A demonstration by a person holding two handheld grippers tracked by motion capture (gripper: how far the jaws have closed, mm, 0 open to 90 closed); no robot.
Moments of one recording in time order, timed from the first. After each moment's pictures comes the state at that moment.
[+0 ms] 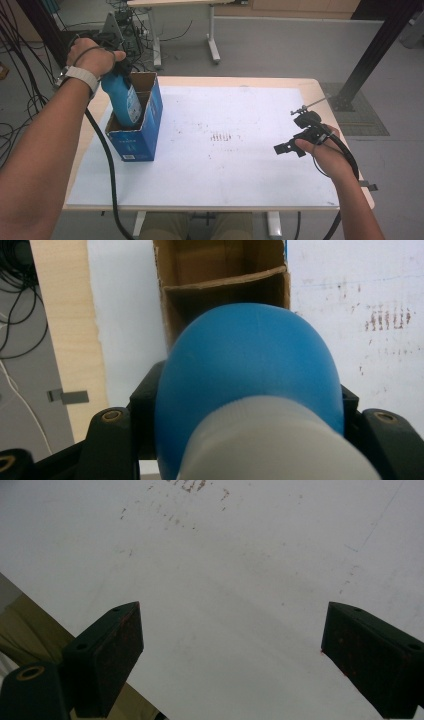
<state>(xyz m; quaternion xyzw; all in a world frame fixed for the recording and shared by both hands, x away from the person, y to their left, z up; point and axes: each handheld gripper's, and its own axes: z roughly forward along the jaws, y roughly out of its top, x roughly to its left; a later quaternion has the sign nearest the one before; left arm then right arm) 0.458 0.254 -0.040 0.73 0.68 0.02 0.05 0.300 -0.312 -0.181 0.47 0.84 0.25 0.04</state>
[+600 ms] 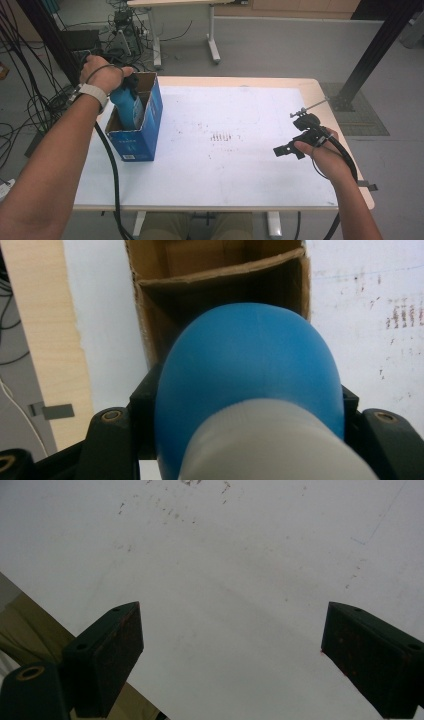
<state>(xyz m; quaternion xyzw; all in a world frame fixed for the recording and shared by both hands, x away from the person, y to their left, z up) 0.461 0.251 -0.085 0.74 0.67 0.01 0.05 0.301 -0.313 -0.188 0.48 0.84 0.25 0.03</state>
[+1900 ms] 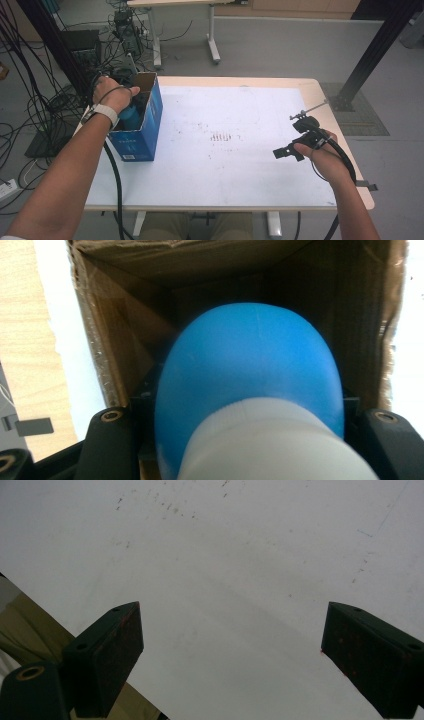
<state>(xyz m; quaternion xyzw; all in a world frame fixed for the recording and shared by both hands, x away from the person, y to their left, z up) 0.460 0.245 -0.142 0.74 0.67 0.02 0.04 0.301 -0.314 -0.196 0.48 0.84 0.25 0.02</state>
